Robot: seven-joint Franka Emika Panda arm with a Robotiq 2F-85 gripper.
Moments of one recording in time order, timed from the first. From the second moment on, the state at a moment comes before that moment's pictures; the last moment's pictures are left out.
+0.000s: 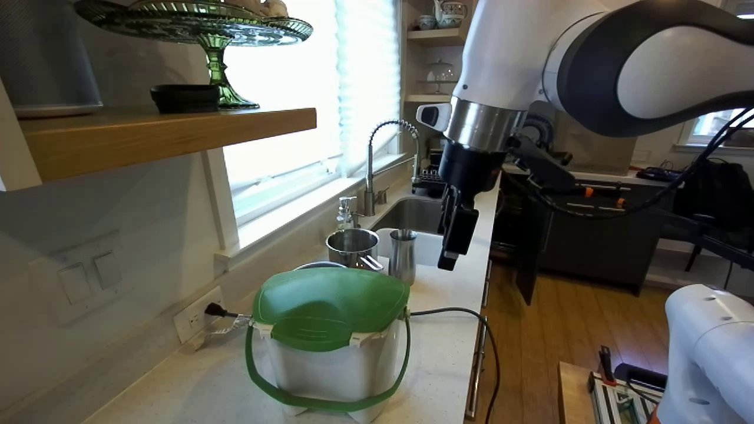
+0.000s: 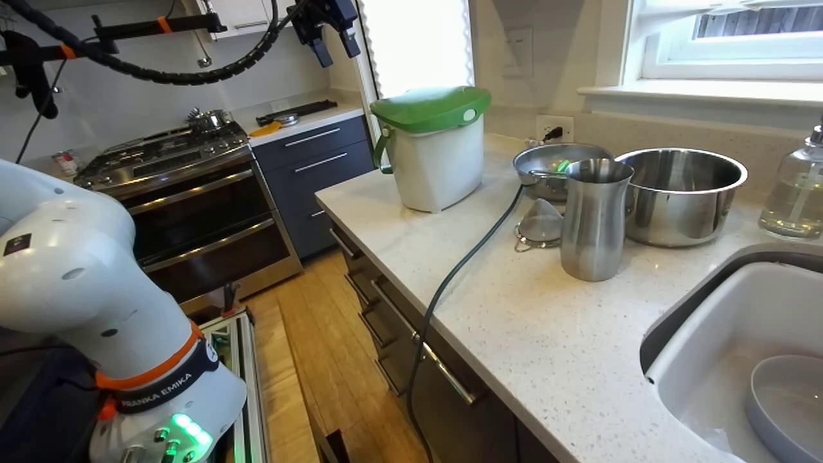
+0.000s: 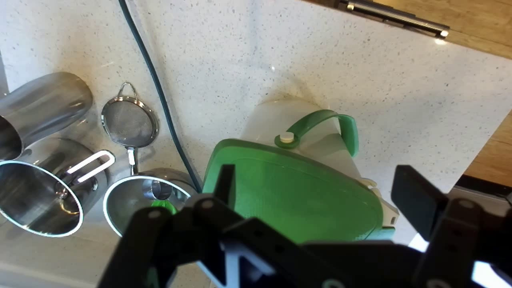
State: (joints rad) arm 0.12 -0.55 0.16 -2.14 -0.04 1.79 -0.03
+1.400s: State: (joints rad) arm 0.16 -0.36 0.29 -2.09 -0.09 1.99 0.10
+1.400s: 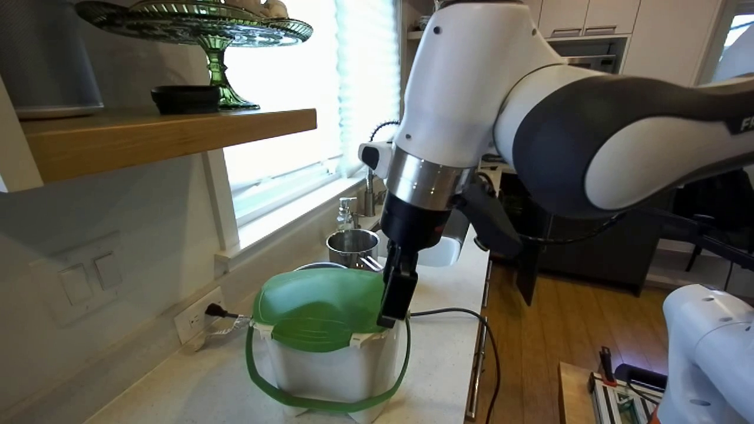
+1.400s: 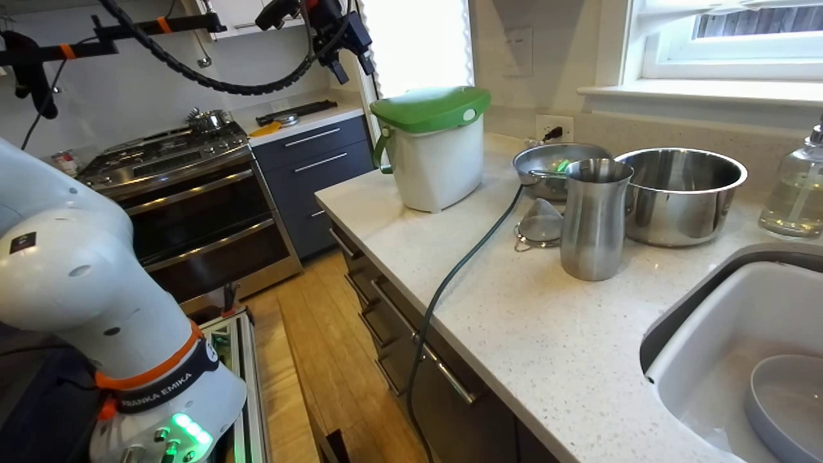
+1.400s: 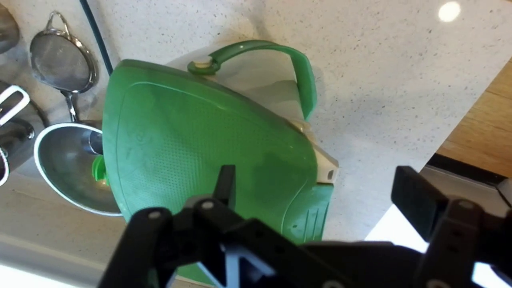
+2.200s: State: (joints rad) arm 0.19 -0.23 0.32 -2.09 -0.34 2.08 0.09
